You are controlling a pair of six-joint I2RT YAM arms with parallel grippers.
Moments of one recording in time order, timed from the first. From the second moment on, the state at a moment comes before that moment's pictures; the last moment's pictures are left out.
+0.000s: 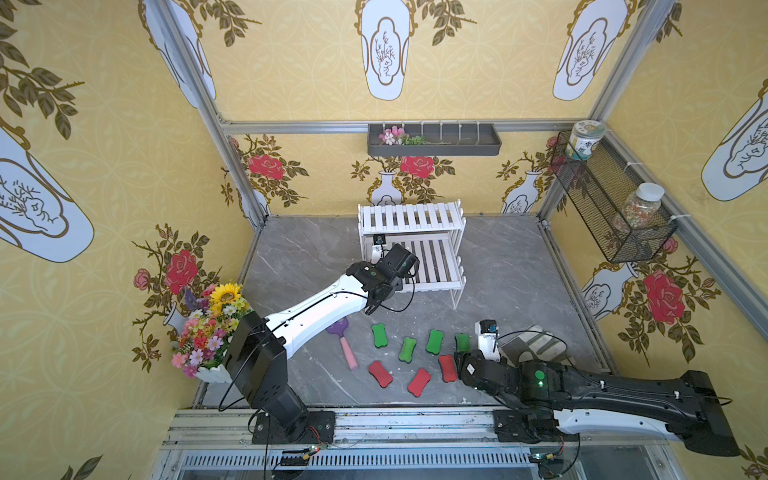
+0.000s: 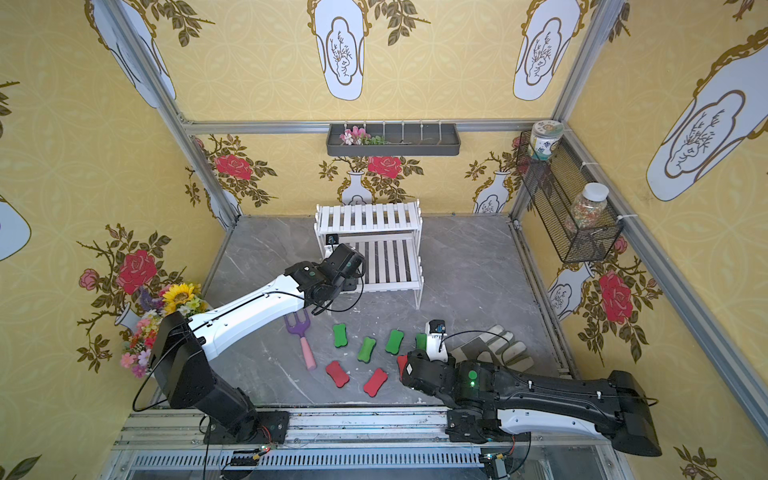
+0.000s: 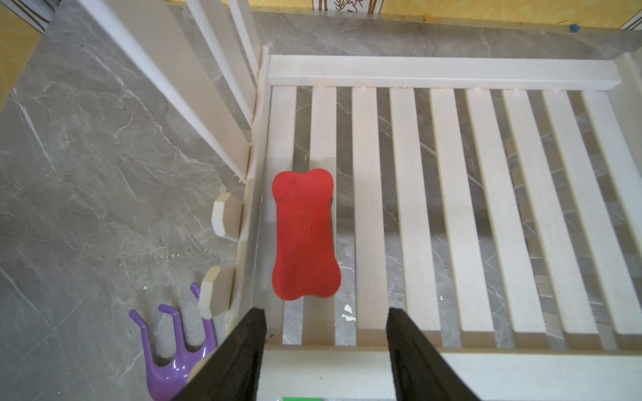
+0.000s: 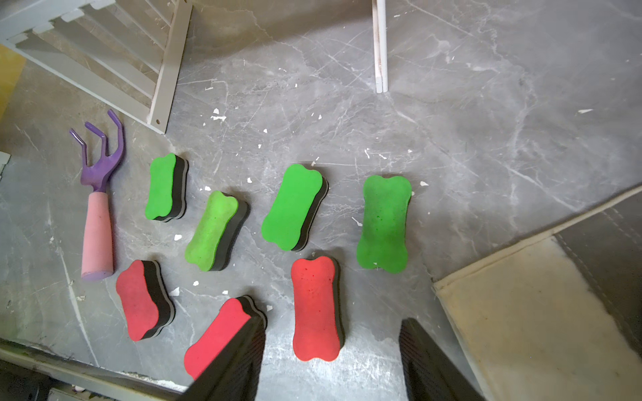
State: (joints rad) left arm -0.79 1.63 1.35 -0.74 -0.54 -0.71; right arm 1.31 0.82 0.54 -0.77 0.58 1.18
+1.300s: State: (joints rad) left arm -0.76 1.75 1.36 -0.65 -0.61 -0.69; right arm 1.31 0.74 0.54 -0.87 0.61 1.21
